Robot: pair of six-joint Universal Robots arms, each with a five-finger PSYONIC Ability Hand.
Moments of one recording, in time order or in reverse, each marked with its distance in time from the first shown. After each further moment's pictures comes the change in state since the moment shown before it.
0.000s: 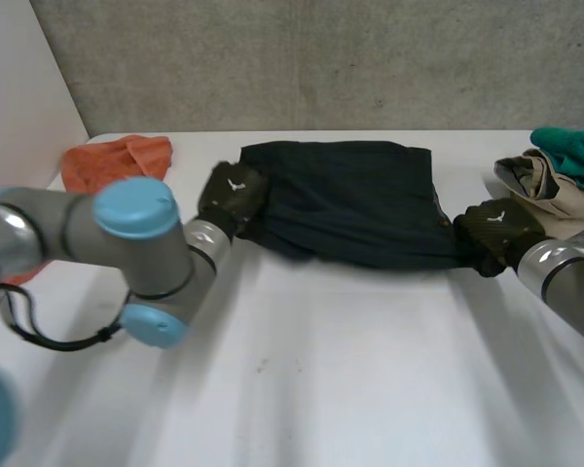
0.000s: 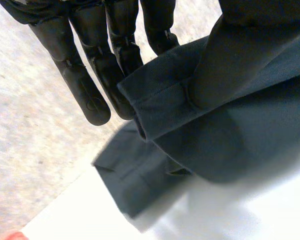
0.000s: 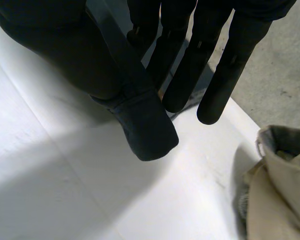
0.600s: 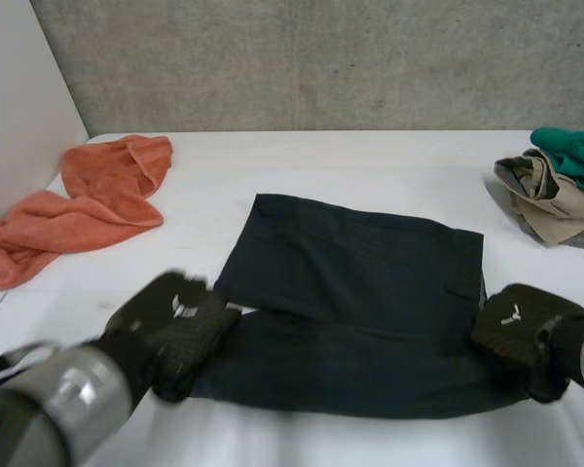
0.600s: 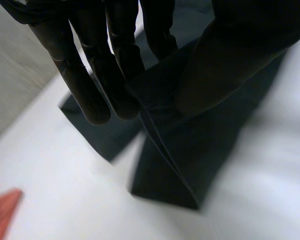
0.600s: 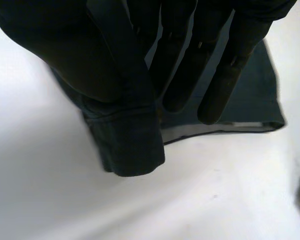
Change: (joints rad) left arm -0.087 0.698 -0.504 -0.617 -0.009 0.138; right arm 0.026 -0.456 0.249 0.657 0.021 -0.456; left_hand 0.001 0.005 0.007 0.000 0.045; right_hand 0.014 0.000 0.002 0.000 0.006
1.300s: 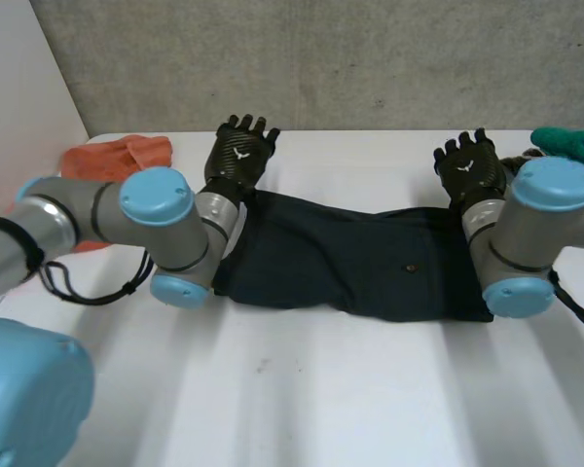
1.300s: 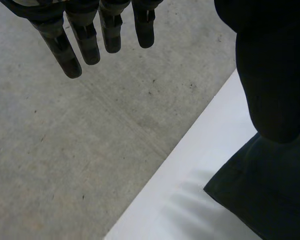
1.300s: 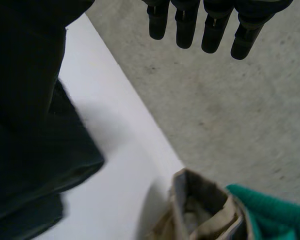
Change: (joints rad) left arm 0.104 -0.948 0.850 0.697 0.007 -0.010; right arm 0.162 0.751 -0.611 -0.918 0.322 0.364; left_hand -0.938 -0.989 -0.971 -0.994 -0.957; right_hand -0.879 -0.951 -0.975 -0.980 -0.964
